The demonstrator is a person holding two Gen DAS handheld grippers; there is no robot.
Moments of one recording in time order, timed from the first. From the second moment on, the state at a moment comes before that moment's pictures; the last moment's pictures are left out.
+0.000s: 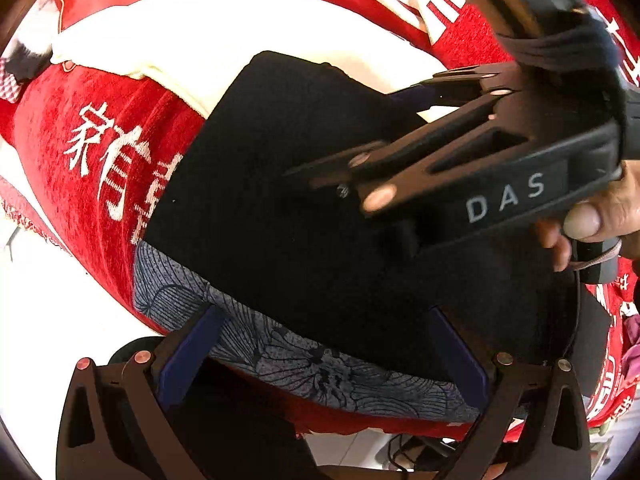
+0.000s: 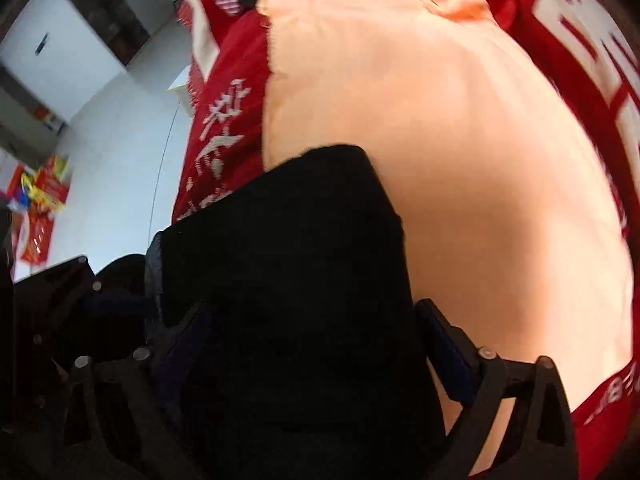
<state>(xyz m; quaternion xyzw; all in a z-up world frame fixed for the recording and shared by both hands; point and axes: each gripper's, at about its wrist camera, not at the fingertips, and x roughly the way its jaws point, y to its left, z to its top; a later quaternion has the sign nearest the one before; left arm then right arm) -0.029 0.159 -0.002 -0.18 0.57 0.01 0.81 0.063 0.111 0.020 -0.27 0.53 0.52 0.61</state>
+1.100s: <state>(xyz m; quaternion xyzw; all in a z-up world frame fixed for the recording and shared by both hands) 0.000 0.230 0.016 -0.11 0.51 -0.32 0.79 -0.009 0.039 0.135 -0.27 0.39 0.59 0.65</state>
